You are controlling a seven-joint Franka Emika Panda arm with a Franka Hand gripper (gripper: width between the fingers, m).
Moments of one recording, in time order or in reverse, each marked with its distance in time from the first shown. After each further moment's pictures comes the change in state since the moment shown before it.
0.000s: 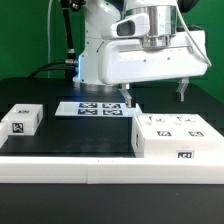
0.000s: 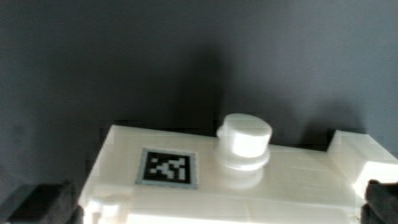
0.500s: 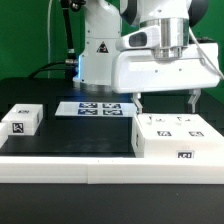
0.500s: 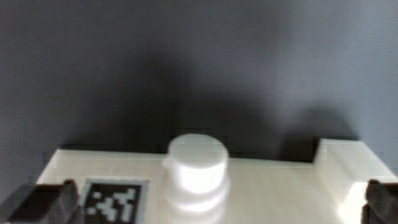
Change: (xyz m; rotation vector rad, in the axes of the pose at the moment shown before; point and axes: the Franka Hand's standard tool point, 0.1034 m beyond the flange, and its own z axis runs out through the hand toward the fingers) arm -0.004 -0.014 0.028 -0.052 0.081 0.034
